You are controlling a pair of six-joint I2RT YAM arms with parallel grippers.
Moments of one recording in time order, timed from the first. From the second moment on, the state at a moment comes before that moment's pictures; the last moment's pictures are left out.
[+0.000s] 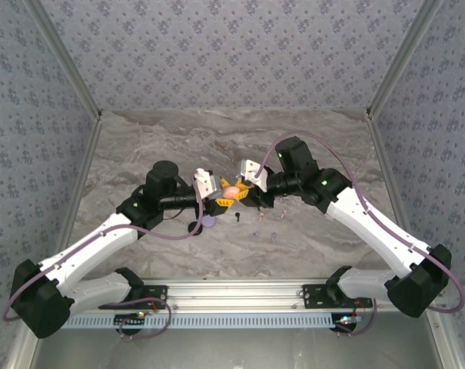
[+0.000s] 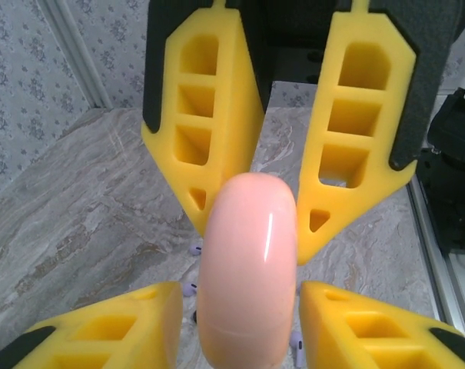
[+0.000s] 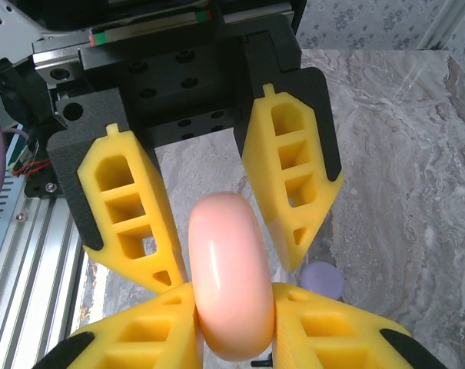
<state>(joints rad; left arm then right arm) -0.69 1.07 0.79 -0.06 0.62 0.33 0.68 1.23 1.18 -0.60 -0.63 -0.56</state>
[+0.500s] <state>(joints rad) -0.70 1.07 0.79 -0.07 0.63 0.33 0.67 1.19 1.16 -0.59 -0.62 -0.53</state>
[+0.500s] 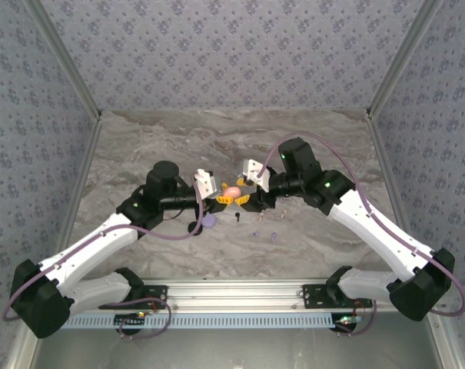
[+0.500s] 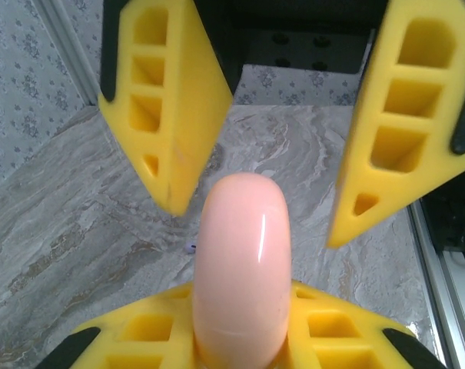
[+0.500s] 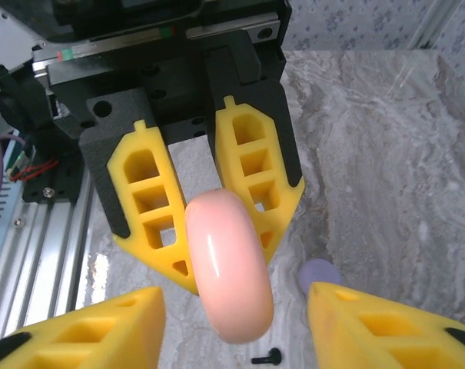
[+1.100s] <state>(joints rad) -0.70 1.07 0.79 -0.09 0.61 0.33 0.67 1.25 1.20 -0.56 -0.57 -0.49</state>
